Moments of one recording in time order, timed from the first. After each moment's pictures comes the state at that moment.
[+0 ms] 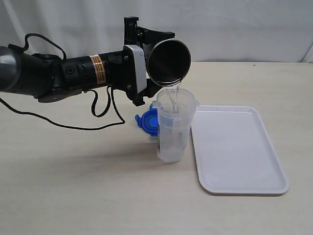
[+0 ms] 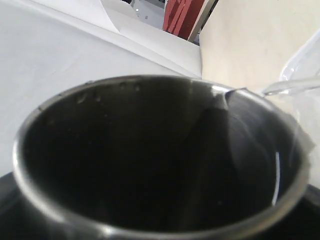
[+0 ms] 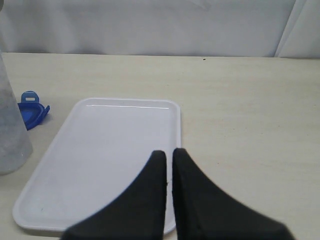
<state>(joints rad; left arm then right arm) -0.43 1.99 -1.13 0.91 -0.91 0.64 0.06 0.00 0.00 -0.14 0.36 0.11</state>
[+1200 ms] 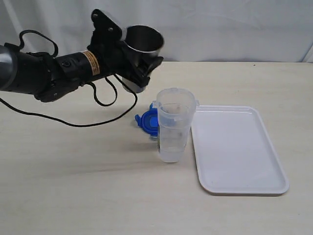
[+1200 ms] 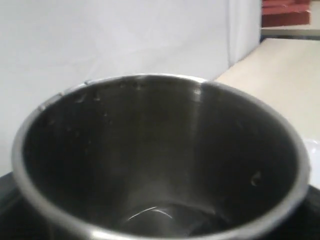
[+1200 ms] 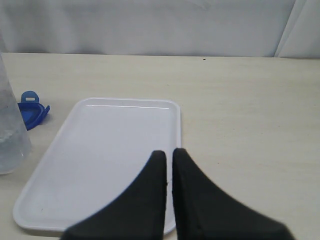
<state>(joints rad) -0.40 1.99 -1.13 0.61 -0.69 -0.25 0.06 0.00 0.00 -0.14 0.36 0.11</state>
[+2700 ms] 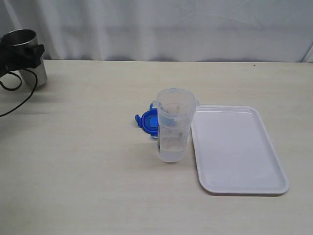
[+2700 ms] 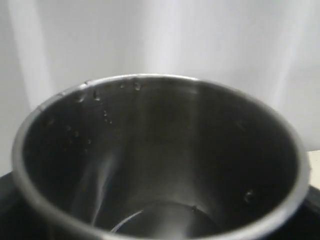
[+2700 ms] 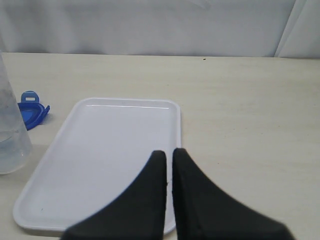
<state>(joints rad) 0.22 2.34 -1.36 0.65 -0.82 -0.44 0.06 0.00 0.00 -0.14 0.36 0.11</state>
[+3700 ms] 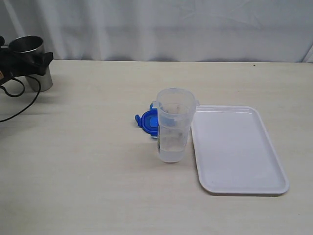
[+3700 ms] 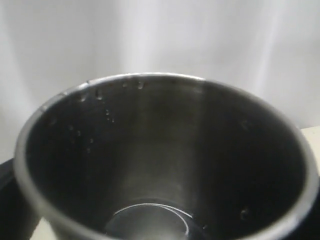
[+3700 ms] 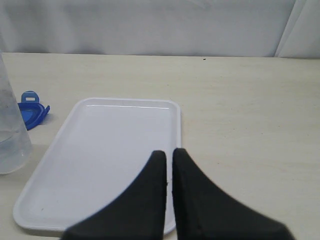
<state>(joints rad) 0.22 2.38 -1.39 0.73 -0.84 -0.46 0.06 0.00 0.00 -0.14 0.36 0.11</state>
